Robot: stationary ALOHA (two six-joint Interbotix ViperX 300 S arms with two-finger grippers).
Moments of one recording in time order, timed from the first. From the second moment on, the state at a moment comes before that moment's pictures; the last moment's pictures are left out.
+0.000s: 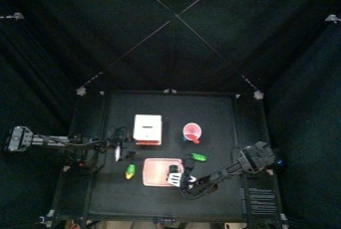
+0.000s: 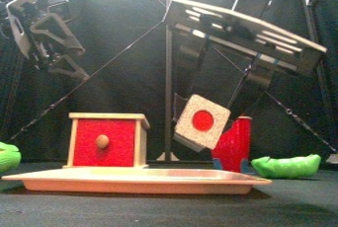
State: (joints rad) left arm 0.07 -0.75 1.16 1.18 -0.02 -1.43; right arm 0.42 0.29 0.25 -0.71 0.90 2.64
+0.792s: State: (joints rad) left arm 0.07 -0.75 1.17 1.17 -0.03 -1.43; right arm 0.42 0.31 0.25 -0.71 0.86 2.65
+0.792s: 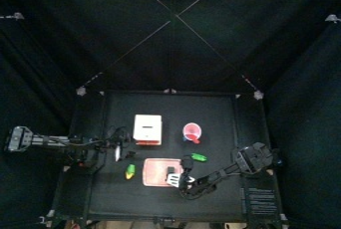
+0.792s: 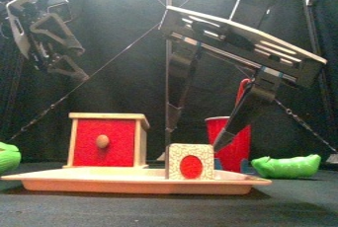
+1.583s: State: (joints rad) left arm 0.07 -0.75 1.17 1.17 -0.03 -1.43; right arm 0.43 0.32 0.24 -0.69 0.80 2.64
